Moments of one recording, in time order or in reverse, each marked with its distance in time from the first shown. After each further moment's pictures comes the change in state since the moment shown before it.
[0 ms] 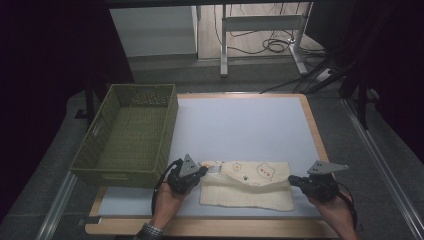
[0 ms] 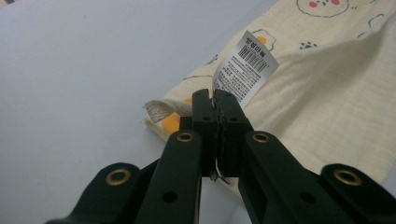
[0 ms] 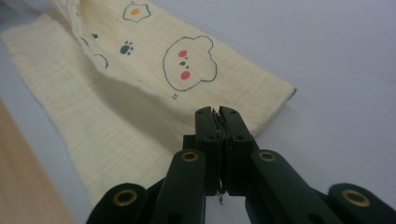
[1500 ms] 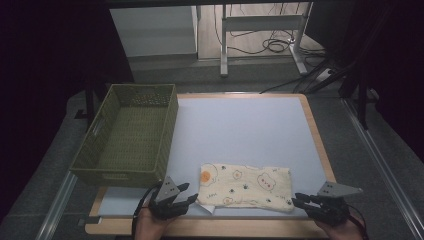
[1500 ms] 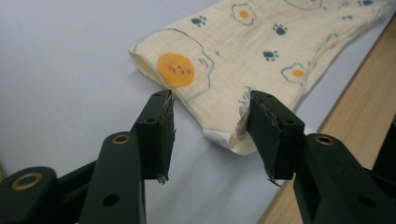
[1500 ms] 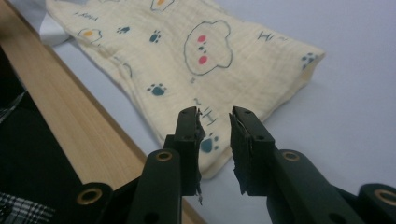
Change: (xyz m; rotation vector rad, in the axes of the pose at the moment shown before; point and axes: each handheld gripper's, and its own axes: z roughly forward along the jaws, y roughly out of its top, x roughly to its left) left arm -0.017 -0.039 -0.050 -0.018 -0.047 -0.111; right arm 0.026 -0.033 -0.029 -0.028 0.047 0.026
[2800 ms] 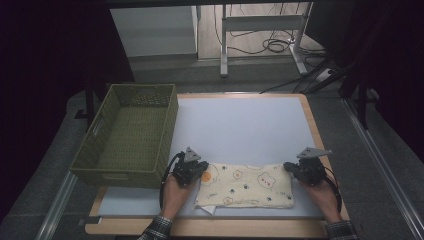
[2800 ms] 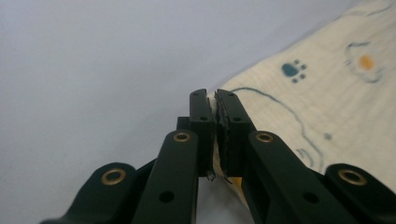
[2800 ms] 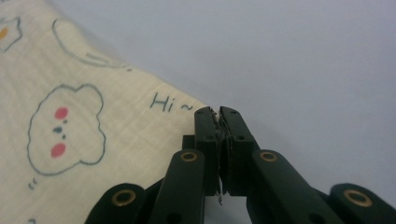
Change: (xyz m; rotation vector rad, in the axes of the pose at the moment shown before) left arm 0.042 0.043 0.088 0.065 0.049 -0.103; right arm -0.069 0.052 0.079 0.061 -0.156 0.008
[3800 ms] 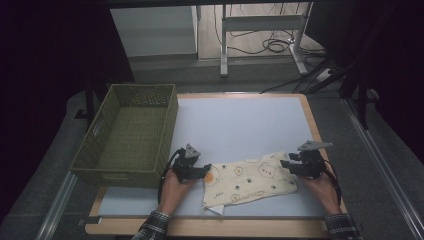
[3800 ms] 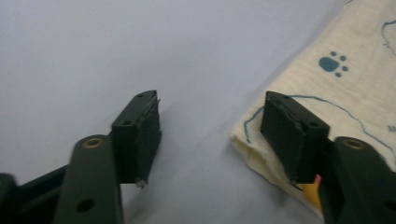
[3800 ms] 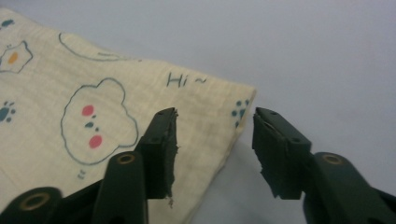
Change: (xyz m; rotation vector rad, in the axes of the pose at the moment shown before) left arm 0.019 0.001 0.019 0.055 0.046 0.016; right arm -0.010 0.008 0.005 -0.005 0.005 0.033
